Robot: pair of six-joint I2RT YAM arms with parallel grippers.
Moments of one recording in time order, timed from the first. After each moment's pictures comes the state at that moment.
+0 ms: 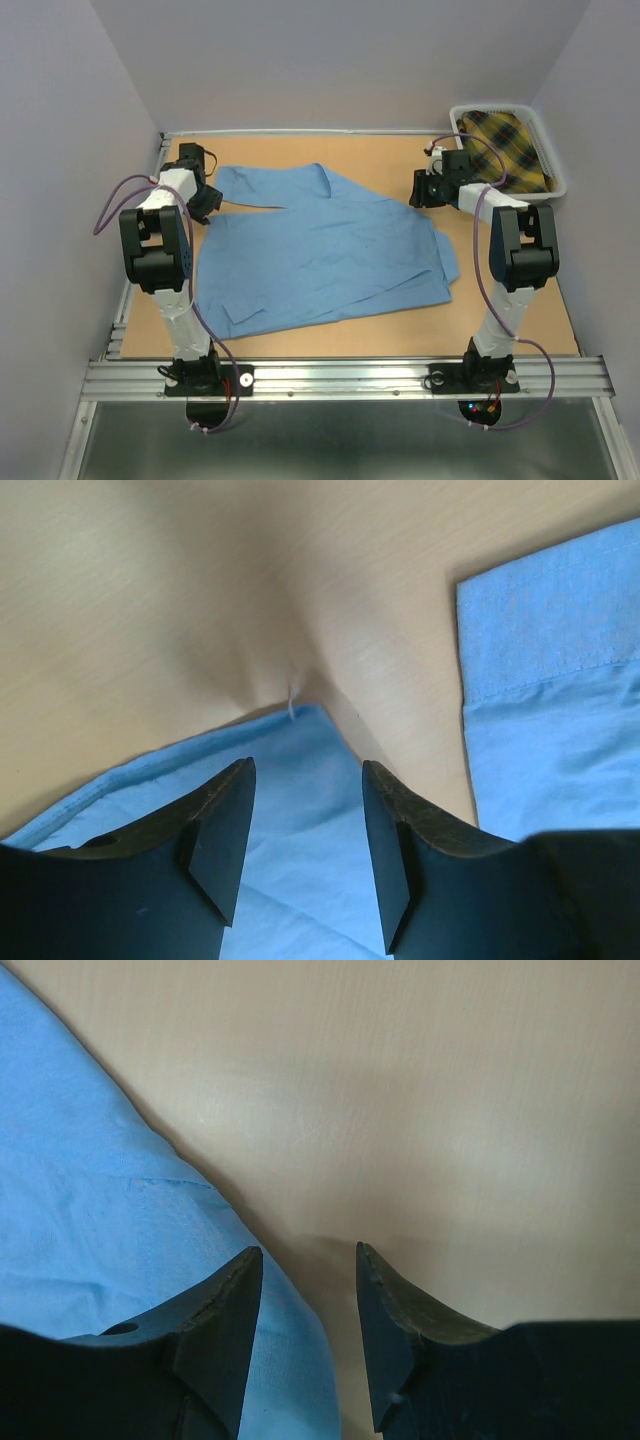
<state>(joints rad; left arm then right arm) 0.07 1.96 1.48 -0.73 -0.20 -0.98 0.07 1.94 1.30 -0.16 -0.26 0.02</state>
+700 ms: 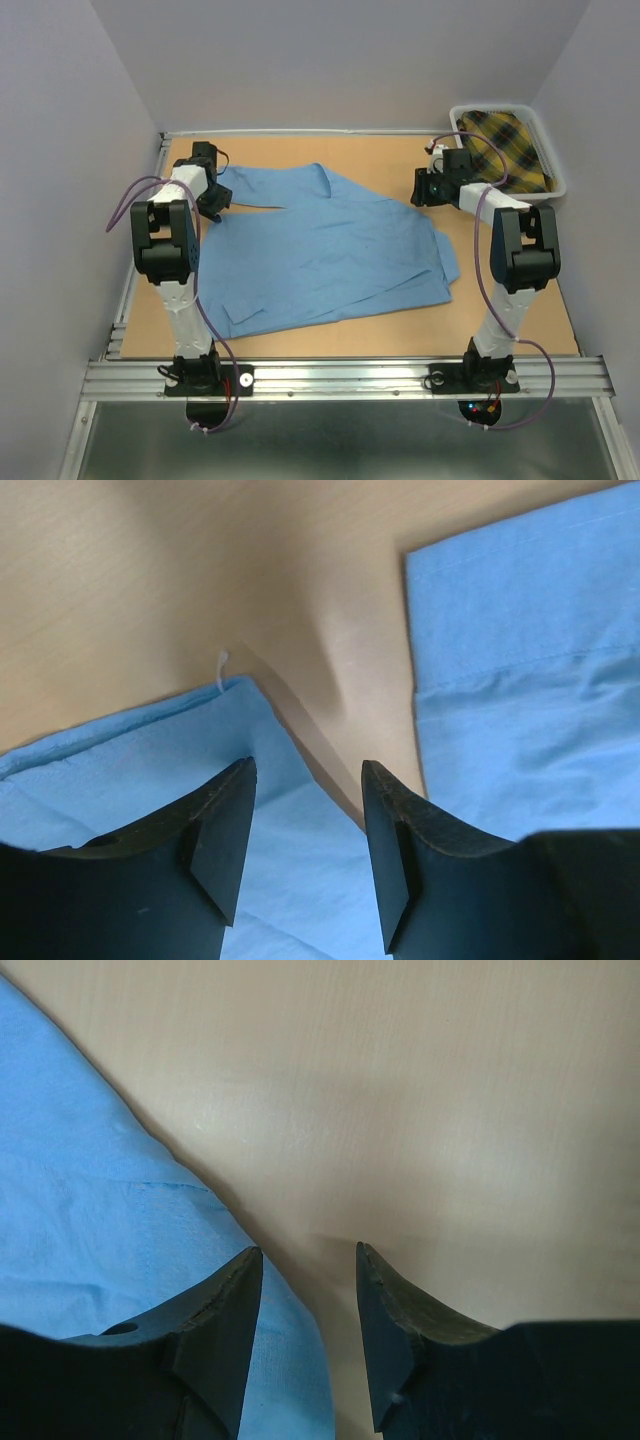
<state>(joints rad) 0.02 2.02 1.56 -0.75 -0.20 -1.10 0.07 1.93 1.30 -0.16 -0.24 0.01</state>
